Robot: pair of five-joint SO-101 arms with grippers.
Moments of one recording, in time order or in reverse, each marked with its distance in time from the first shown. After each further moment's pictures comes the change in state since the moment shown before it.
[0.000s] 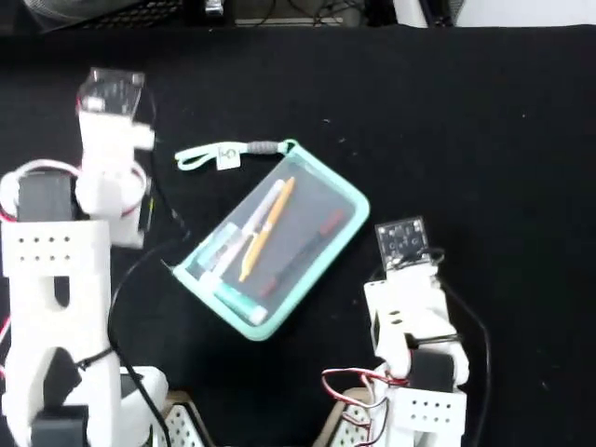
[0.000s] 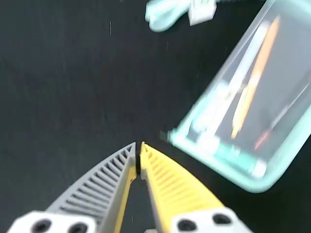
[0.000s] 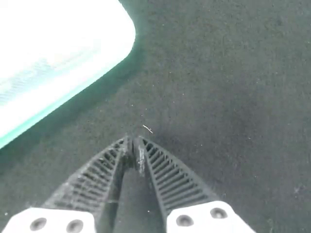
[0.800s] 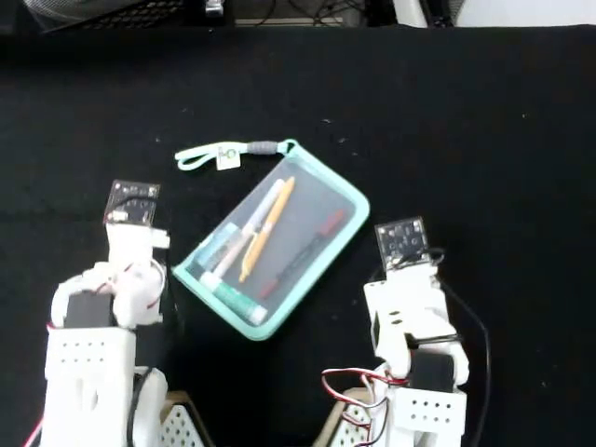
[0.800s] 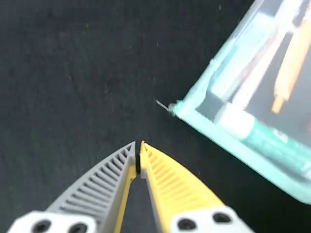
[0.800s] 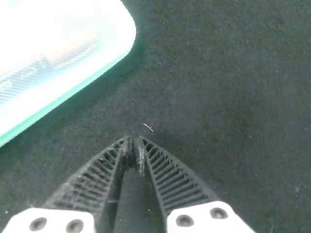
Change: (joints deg) left arm -0.5 -36.0 57.1 -30.3 -0.2; right arm 0.0 0.0 0.0 0.3 0.0
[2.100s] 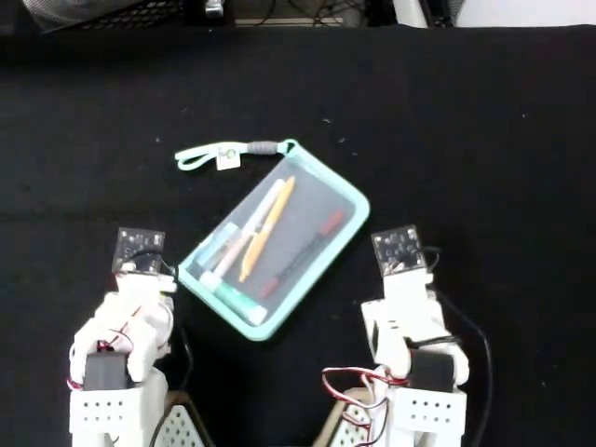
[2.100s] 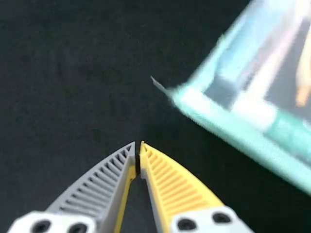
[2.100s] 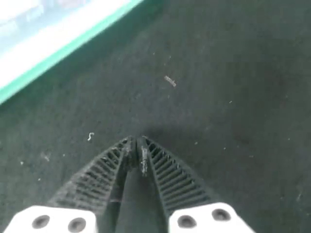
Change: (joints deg) left arm 1.4 -36.9 27.0 5.1 0.1; right arm 0.0 0.0 0.0 11.5 0.0
